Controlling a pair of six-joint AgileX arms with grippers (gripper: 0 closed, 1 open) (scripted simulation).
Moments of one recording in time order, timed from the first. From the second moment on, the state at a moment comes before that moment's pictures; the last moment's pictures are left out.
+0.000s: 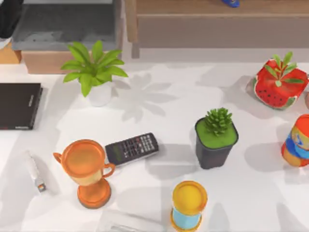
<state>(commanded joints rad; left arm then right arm) -0.20 1.76 1.28 0.64 -0.04 0.21 0.00 0.00 0.00 0.00 0.00 0.00</state>
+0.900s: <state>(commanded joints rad) 0.22 1.46 0.58 0.61 0.34 1.53 0.00 0.00 0.00 0.00 0.00 0.00</state>
